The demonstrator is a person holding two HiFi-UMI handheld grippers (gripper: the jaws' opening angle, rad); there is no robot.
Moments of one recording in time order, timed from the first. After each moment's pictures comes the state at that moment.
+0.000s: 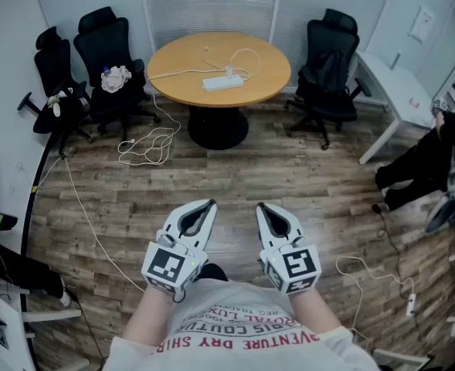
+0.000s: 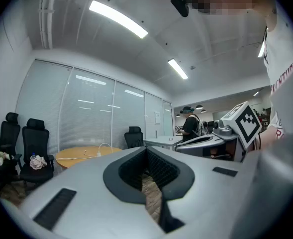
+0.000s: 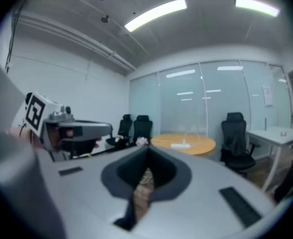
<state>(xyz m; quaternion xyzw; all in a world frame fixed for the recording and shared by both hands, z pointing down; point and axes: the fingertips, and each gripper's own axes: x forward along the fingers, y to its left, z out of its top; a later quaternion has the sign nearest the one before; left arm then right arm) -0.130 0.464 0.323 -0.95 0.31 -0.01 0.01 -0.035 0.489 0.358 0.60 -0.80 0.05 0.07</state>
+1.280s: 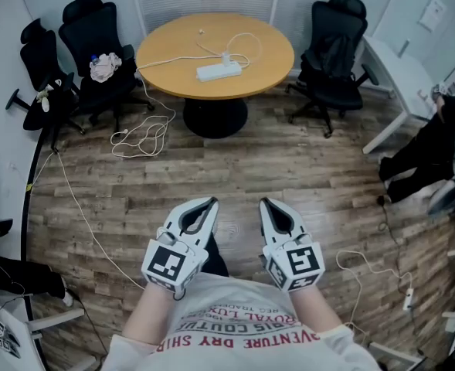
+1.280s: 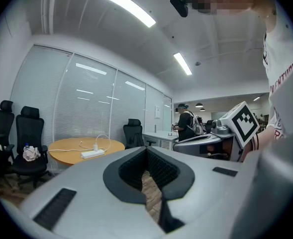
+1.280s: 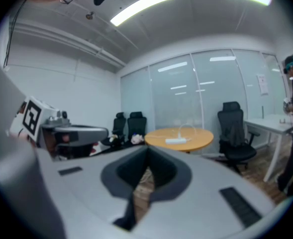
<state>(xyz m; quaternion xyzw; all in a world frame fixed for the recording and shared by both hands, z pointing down) -0.097 0.377 0.360 -0.96 0.29 -0.04 -0.04 0.001 0.400 0.386 0.61 -0.78 0.11 0.06</state>
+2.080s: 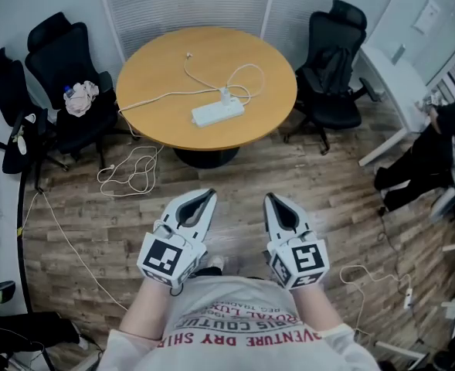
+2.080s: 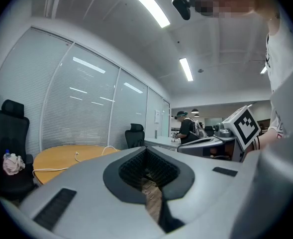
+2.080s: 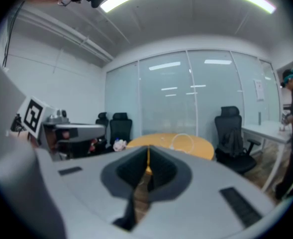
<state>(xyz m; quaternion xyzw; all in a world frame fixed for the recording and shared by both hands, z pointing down) -0.089 0.098 0.331 -0.97 0.25 -0.02 -0.04 0.019 0.145 0.362 0.67 -0.74 0.10 0.07</state>
